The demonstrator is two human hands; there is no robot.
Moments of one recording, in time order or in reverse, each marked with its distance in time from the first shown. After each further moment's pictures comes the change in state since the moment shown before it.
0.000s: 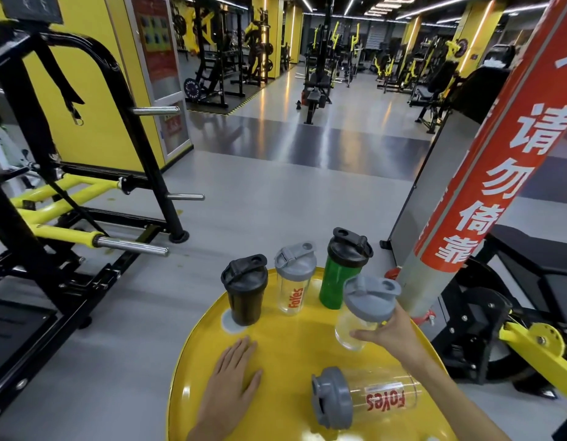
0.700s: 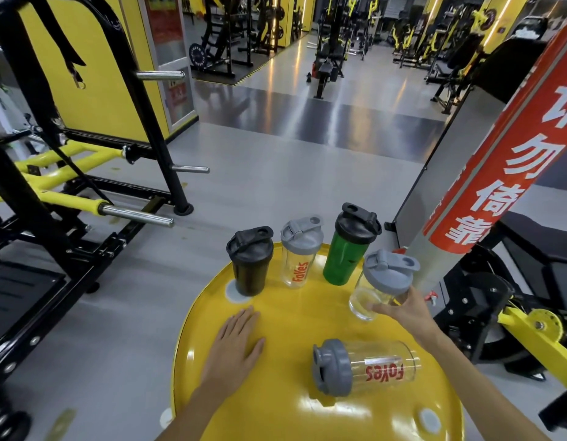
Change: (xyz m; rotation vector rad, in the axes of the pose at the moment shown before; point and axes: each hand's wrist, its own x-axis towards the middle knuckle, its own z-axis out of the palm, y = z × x) left_hand -0.004 0.004 -0.002 0.039 0.066 0.021; right_hand 0.004 0.018 -0.021 -0.019 -0.017 0.172
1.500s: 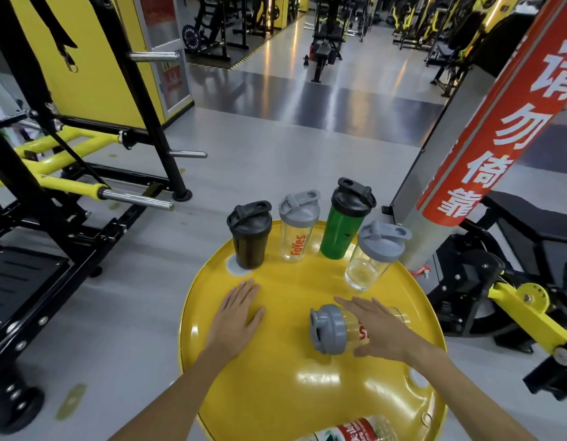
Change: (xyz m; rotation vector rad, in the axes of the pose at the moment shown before) left_hand -0.001 -0.003 0.003 -0.006 -0.027 -0.003; right_hand -0.080 0.008 0.034 -1.042 -0.566 -0.343
